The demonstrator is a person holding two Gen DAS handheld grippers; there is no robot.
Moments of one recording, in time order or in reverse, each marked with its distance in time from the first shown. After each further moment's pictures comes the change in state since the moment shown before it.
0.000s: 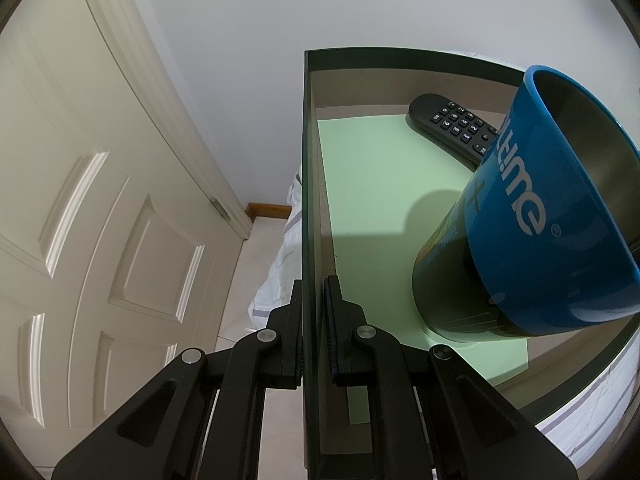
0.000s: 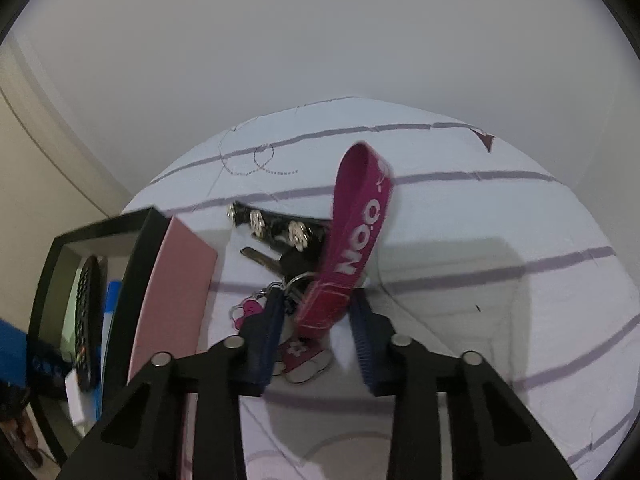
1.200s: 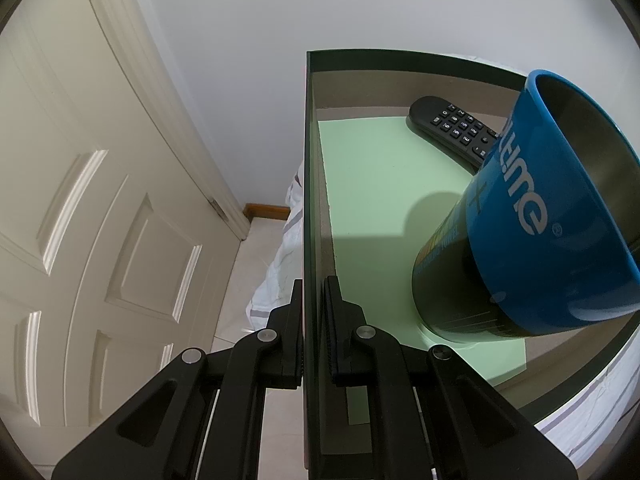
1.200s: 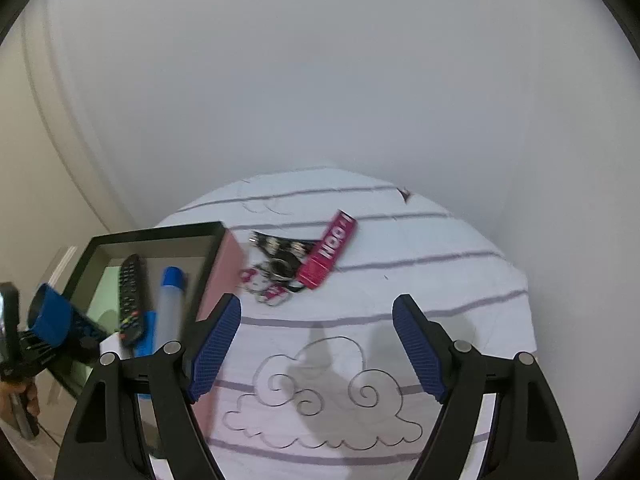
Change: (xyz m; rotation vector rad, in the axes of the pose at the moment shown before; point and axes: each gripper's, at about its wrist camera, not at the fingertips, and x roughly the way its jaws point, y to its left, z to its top) left arm 0.001 0.007 0.000 -0.009 -0.004 -0.009; right arm -0.104 0.022 -0.028 -0.023 -0.181 -0.113
